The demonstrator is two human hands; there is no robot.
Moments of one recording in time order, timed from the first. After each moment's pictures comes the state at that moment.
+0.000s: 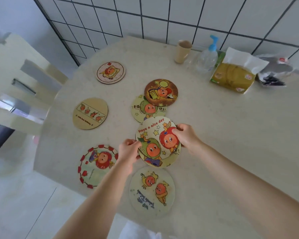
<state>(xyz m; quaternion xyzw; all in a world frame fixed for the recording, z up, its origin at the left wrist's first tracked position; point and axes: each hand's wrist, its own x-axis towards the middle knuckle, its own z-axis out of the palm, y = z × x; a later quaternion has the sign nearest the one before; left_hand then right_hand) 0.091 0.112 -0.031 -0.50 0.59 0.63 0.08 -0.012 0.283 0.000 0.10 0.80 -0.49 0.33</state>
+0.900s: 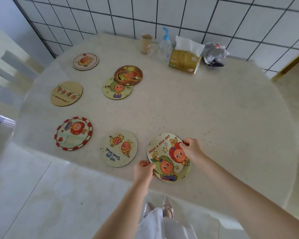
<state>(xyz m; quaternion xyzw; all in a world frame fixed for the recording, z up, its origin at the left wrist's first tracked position) 0.261 0.359 -0.042 -0.49 0.55 0.66 0.12 0.149 0.506 -0.014 0.13 0.86 -0.41 0.27</state>
